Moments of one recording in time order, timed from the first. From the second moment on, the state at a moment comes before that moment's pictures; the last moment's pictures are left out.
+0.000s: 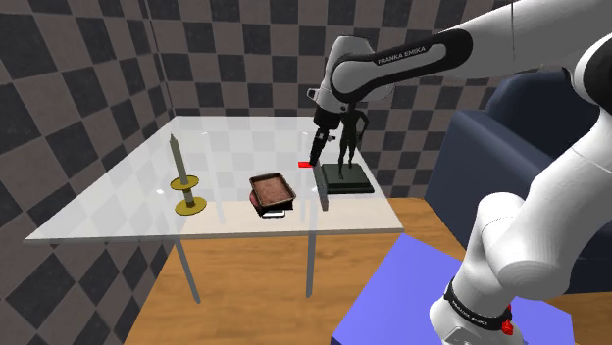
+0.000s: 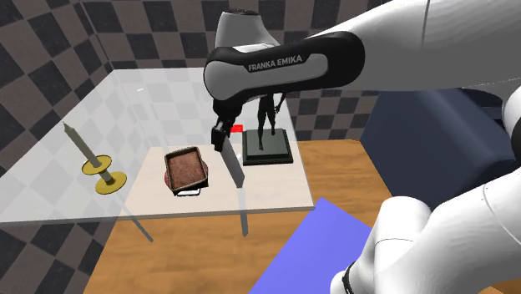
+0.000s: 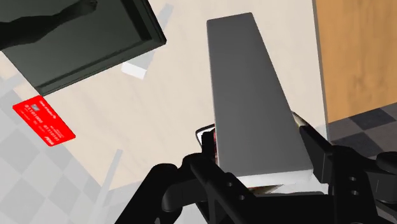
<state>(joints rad) 0.28 -0.29 -0.29 -2.24 0.08 2.13 -0.52</state>
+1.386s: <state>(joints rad) 0.31 -0.16 -0.27 -2.30 0.14 2.32 -0.54</state>
